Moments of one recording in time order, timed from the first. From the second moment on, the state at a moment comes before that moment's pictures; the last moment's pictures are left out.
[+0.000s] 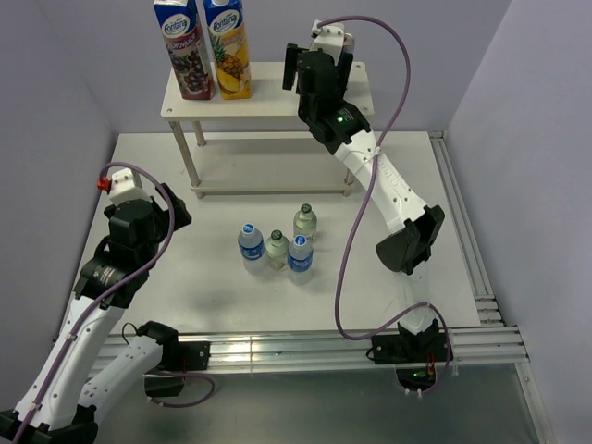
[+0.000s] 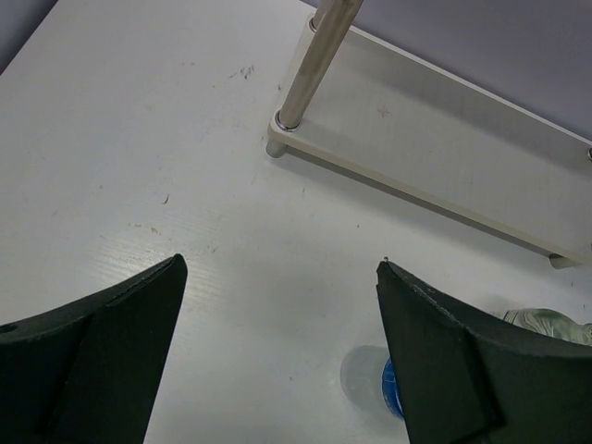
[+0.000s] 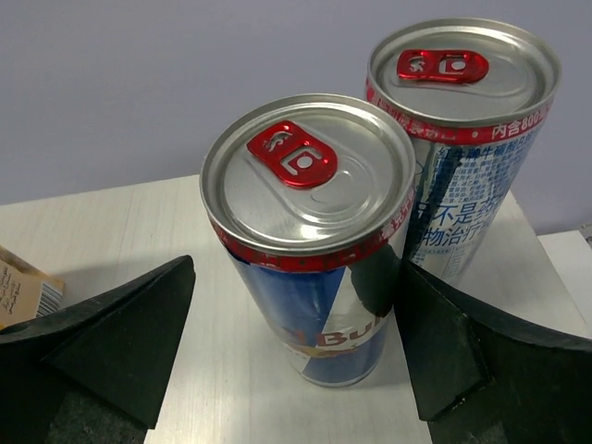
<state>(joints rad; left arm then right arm) -0.36 0.72 0.95 -0.60 -0.49 -0.51 0.61 2.07 2.41 -0.41 0.72 0.16</state>
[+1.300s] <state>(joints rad) -0.82 0.83 0.93 -0.63 -0.47 -0.59 1.18 0.90 1.01 -0.61 0.98 0.71</state>
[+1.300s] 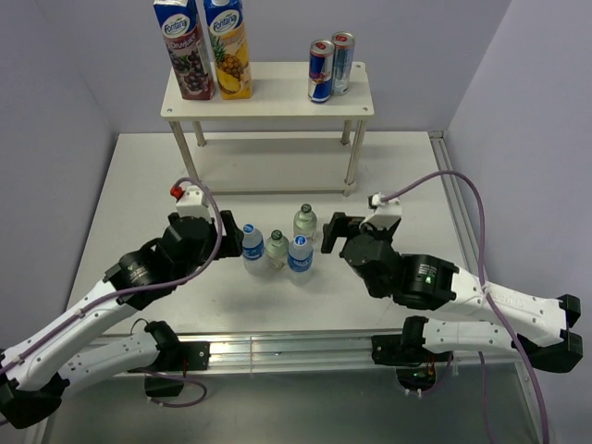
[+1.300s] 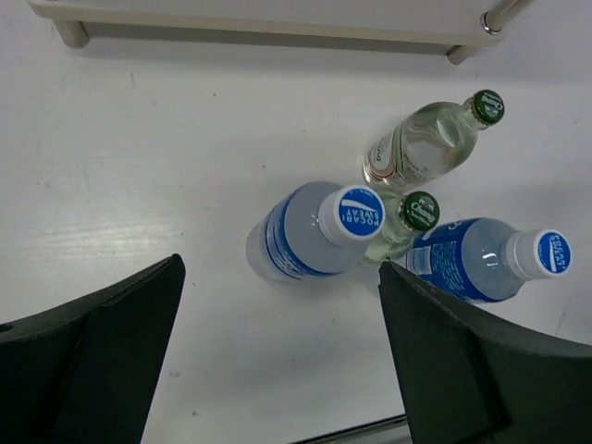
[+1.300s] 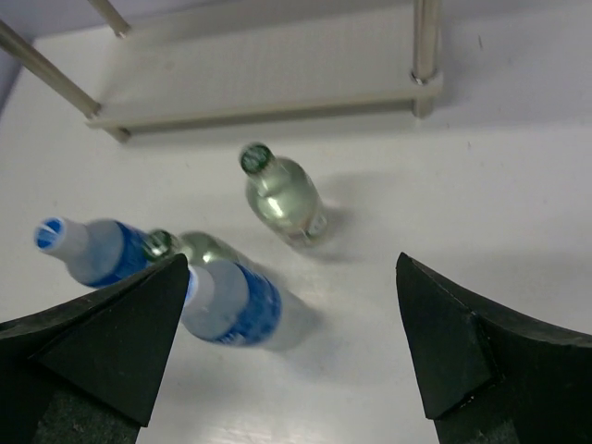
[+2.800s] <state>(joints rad) -1.04 1.18 0.35 0.58 -0.98 -0.48 1.21 0.71 0.74 -0.71 0.98 0.86</state>
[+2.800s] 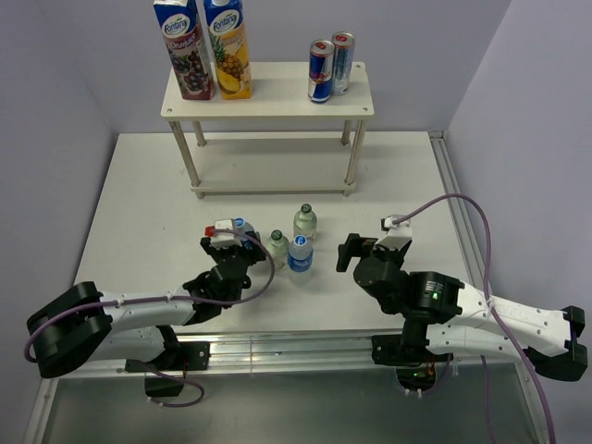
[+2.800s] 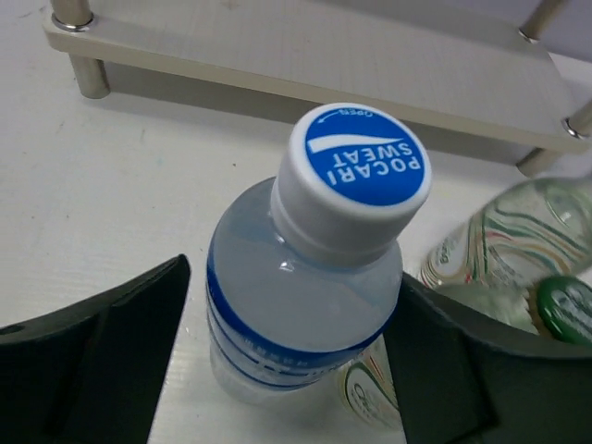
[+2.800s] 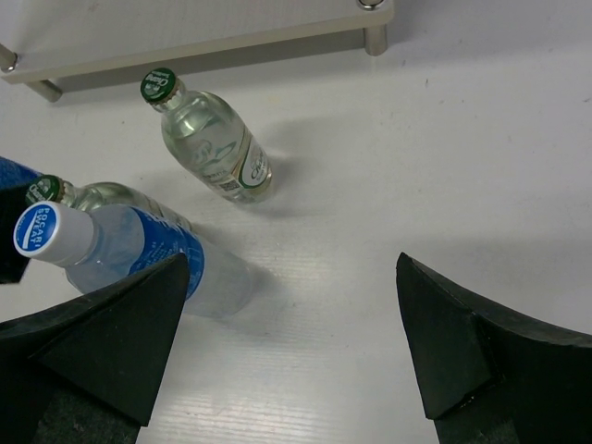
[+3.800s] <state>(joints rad) -0.55 1.51 0.85 0.52 -0.71 -0.18 1.21 0.71 0.68 -0.66 0.99 0.84</state>
